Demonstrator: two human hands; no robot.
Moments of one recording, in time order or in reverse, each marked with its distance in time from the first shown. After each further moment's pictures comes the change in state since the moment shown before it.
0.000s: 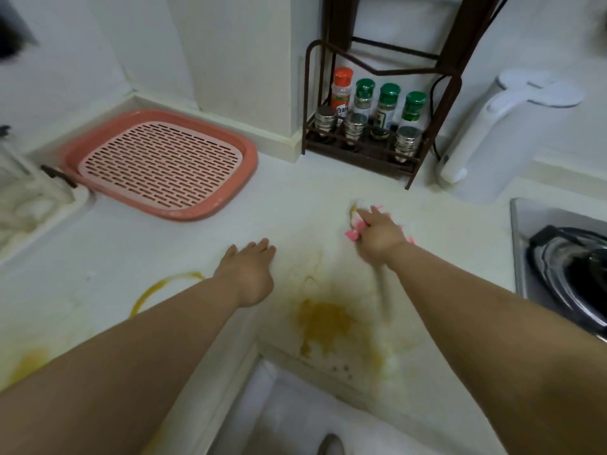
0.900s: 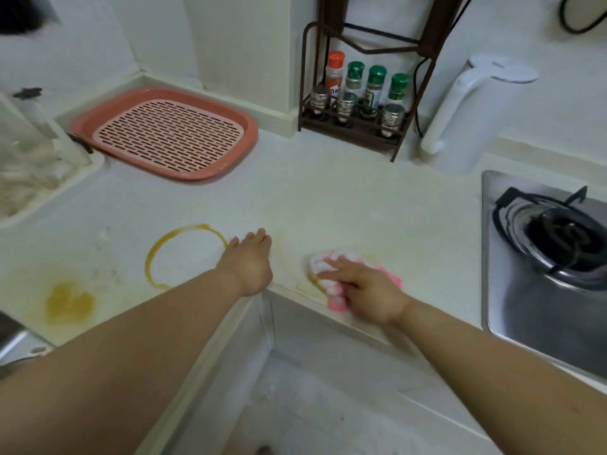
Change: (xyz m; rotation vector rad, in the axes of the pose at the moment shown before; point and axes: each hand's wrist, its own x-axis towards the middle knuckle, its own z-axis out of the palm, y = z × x) left_hand -0.064 0.014 0.044 -0.007 0.051 0.008; right_hand -0.178 0.013 0.049 0.156 -0.162 -0.598
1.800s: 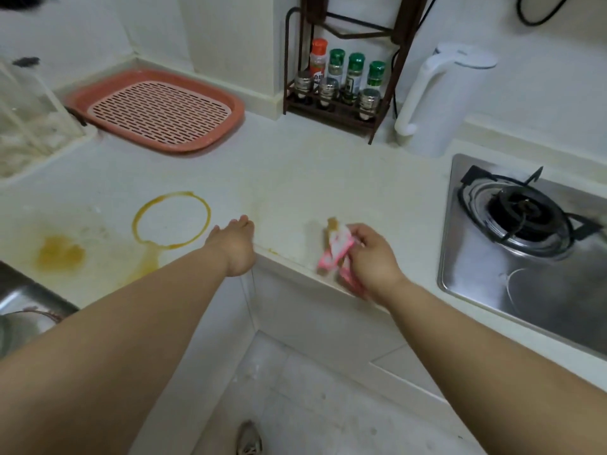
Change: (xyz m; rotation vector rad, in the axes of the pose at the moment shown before) left_hand -0.035 0.027 0.026 0.026 -0.007 -0.077; right_hand -0.056 -0.039 -0.013 0.833 0.536 0.503
